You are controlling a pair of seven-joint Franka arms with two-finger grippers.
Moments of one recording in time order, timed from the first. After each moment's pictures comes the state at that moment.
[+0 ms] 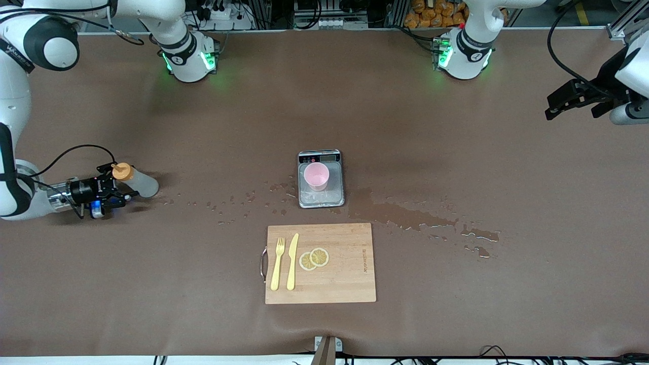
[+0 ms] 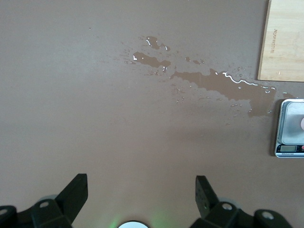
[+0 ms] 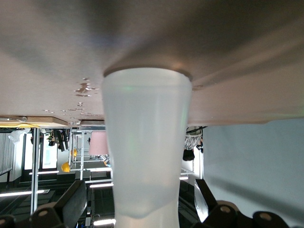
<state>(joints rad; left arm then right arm) -0.11 -0.07 0.02 -1.58 -0.02 1.49 -0.14 -0.60 1.01 0.07 -1.34 0.70 1.20 0.50</state>
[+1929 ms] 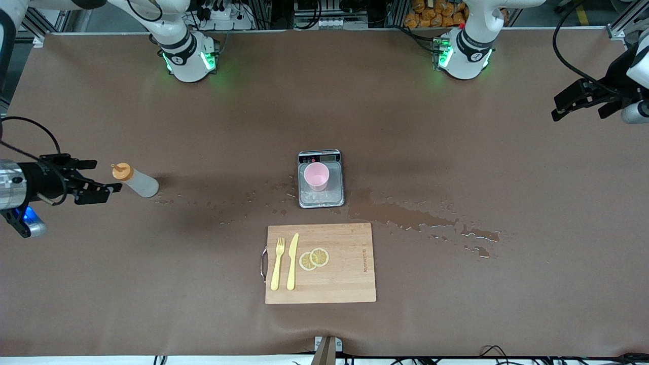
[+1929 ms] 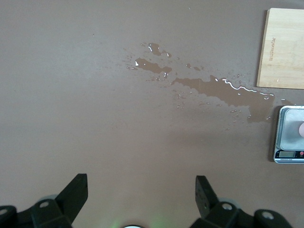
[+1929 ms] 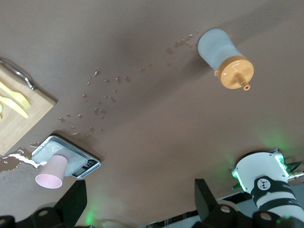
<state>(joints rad) -0.10 -0.06 0.02 -1.56 -0.02 1.50 -0.14 -0.14 0.53 0.09 -1.06 0.26 1.17 0.65</state>
